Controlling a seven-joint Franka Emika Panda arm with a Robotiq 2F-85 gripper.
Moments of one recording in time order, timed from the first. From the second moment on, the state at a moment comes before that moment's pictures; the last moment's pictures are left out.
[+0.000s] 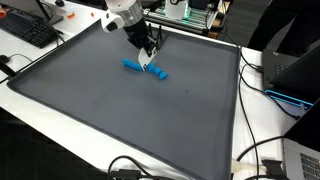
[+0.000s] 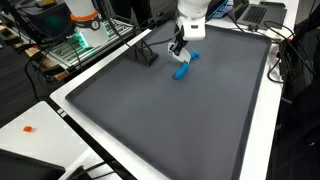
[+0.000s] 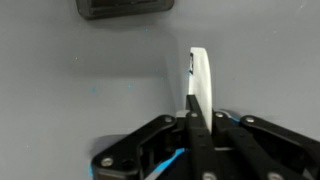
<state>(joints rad) 0.02 0.39 0.06 -2.04 0.18 2.17 -0.02</state>
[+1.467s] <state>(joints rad) 0.02 0.34 0.04 -1.99 0.08 2.15 -0.06</state>
